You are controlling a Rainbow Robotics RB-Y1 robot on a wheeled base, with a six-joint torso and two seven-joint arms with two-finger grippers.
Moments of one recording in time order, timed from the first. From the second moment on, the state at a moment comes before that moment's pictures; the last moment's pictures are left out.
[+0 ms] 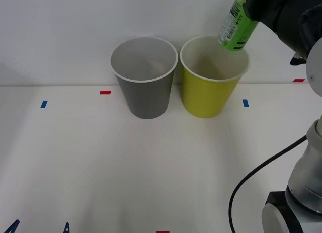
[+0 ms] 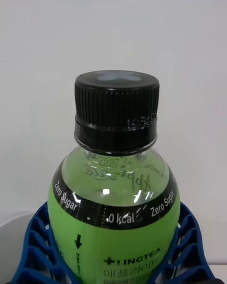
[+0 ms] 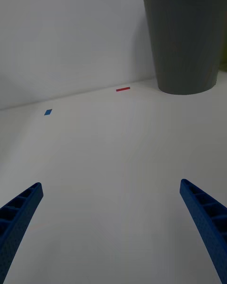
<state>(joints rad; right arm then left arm) -0.63 -0.10 -0.14 -2.33 -0.12 1.32 1.37 1.07 0.37 -0.24 -1.93 0.23 -0.70 -1.77</state>
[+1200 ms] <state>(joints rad) -0.66 -0.18 -0.09 -1.96 -0.11 0.97 1.39 1.07 0.37 -0.24 -1.93 0.23 -0.70 -1.77</state>
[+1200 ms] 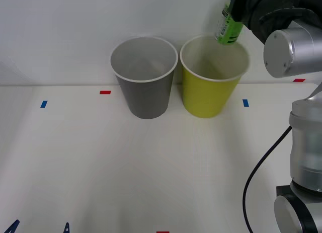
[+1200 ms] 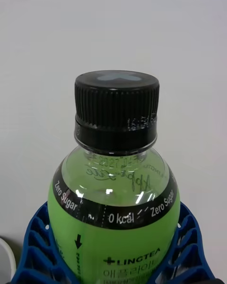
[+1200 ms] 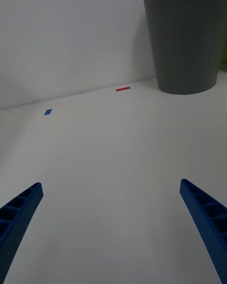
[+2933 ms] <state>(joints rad) -0.56 -0.20 -0.08 -2.11 -0.14 0.97 1.43 1.07 0.37 -0.24 -1.93 0.23 -0.70 -1.77</state>
